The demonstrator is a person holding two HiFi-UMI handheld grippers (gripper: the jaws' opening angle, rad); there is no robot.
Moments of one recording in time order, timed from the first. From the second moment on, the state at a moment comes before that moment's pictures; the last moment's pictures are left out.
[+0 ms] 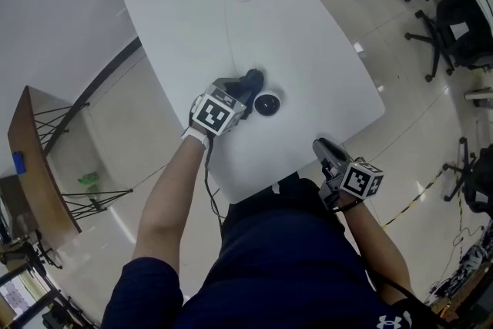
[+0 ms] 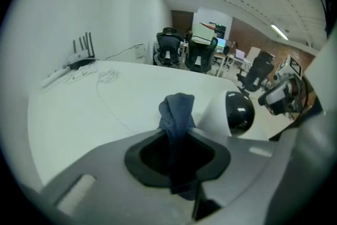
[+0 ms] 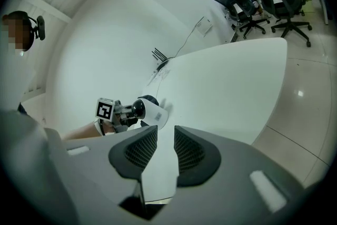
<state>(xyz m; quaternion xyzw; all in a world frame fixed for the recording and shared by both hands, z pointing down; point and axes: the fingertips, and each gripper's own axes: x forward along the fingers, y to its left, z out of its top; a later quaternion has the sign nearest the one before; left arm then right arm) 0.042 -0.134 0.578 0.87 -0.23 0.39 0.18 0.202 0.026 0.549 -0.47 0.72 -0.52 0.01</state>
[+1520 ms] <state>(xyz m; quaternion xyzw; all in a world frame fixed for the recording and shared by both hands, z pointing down) 0.081 0.040 0.441 0.83 0.05 -0.10 0.55 0.076 0.047 0.475 -0.10 0.87 -0.48 0.04</state>
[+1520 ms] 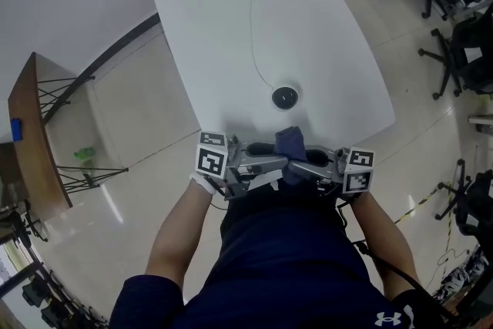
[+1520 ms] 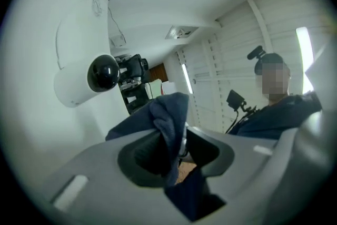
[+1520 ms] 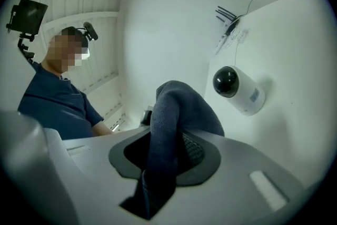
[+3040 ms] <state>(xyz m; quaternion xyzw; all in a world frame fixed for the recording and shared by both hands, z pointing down) 0.036 -0.047 0.557 0.88 -0.29 0.33 0.20 0.122 0.011 0.602 -0.22 0.72 -0.61 -0.25</state>
